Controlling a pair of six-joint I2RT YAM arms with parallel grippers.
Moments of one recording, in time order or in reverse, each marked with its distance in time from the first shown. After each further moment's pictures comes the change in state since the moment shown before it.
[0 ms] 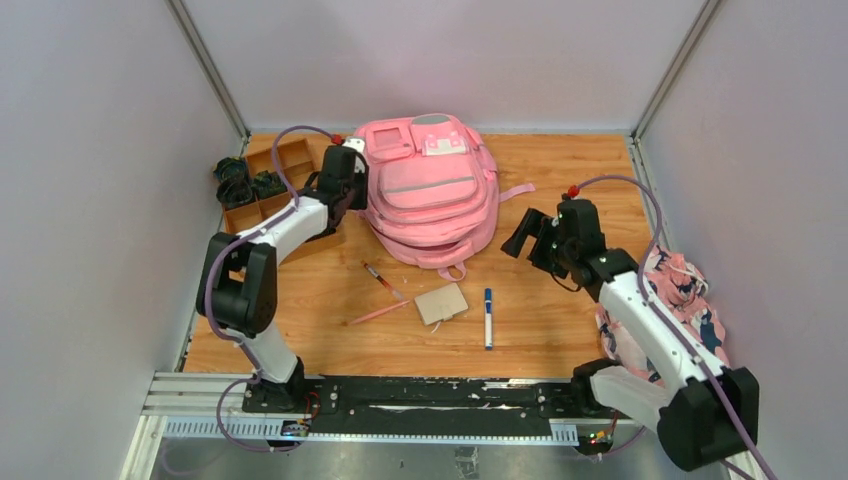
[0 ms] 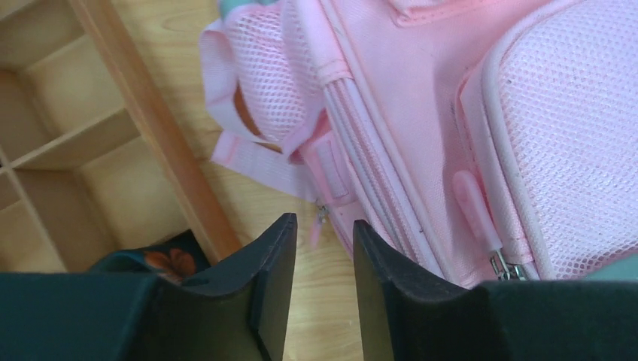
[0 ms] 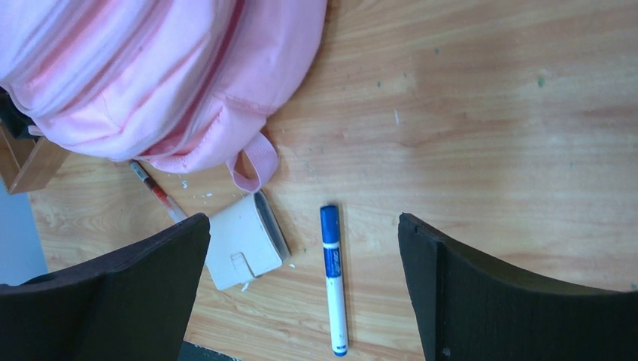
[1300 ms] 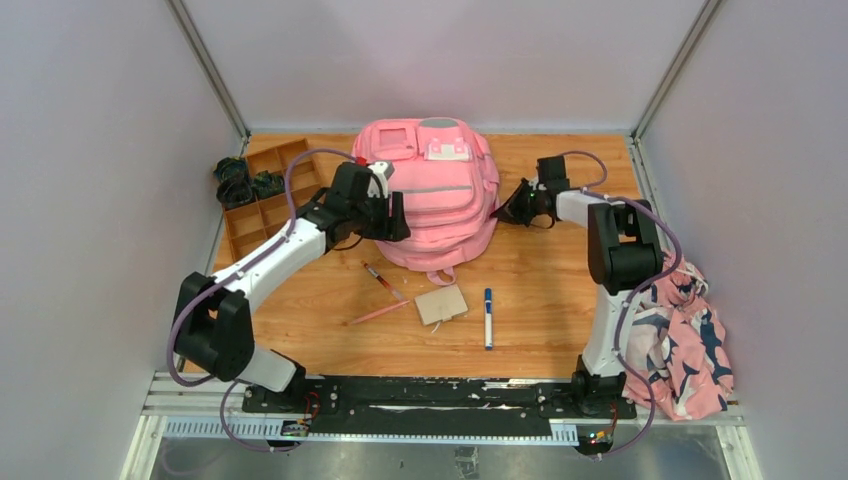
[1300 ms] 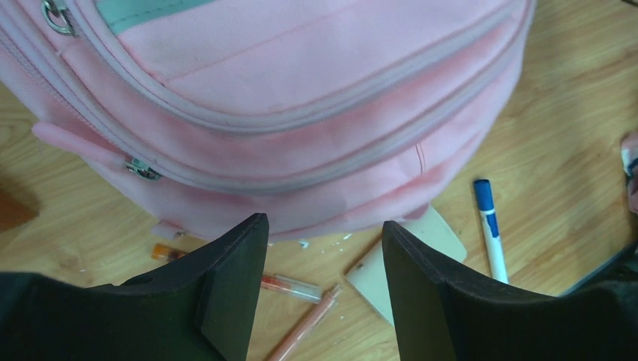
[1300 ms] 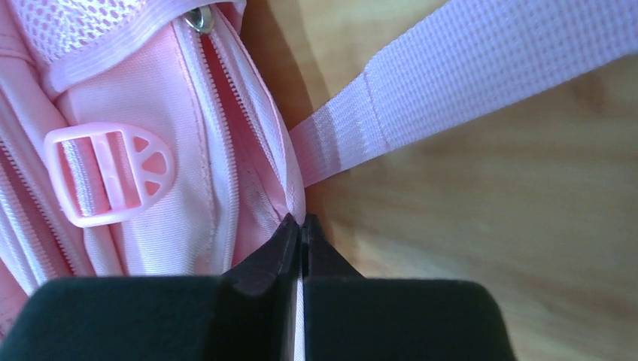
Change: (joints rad) left arm -0.165 -0.249 -0.062 -0.264 0.375 -0.219; right arm -0.202 1.072 0.573 0.329 -0.402 0.111
